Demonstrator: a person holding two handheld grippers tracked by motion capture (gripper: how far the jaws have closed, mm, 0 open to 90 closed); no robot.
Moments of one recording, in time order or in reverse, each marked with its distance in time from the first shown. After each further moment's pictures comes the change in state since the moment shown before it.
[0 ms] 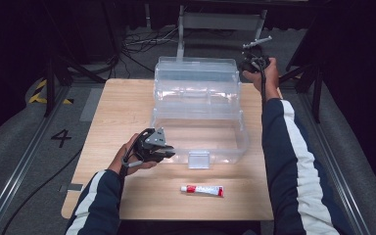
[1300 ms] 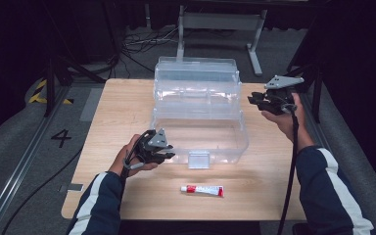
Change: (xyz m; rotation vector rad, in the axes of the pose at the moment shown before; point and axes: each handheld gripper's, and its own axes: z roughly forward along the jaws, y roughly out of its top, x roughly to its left) left arm -0.006 0.002 0.002 0.029 0.060 -0.003; right arm 0.037 -0.102 -0.118 -0.144 0.211 -0.141
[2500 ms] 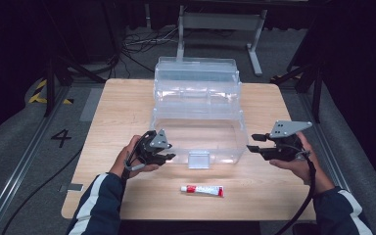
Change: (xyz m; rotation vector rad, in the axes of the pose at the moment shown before) left arm -0.007 0.003 0.000 0.033 0.061 -0.016; right arm 0.076 -0.065 -0.055 0.044 0.276 -0.119
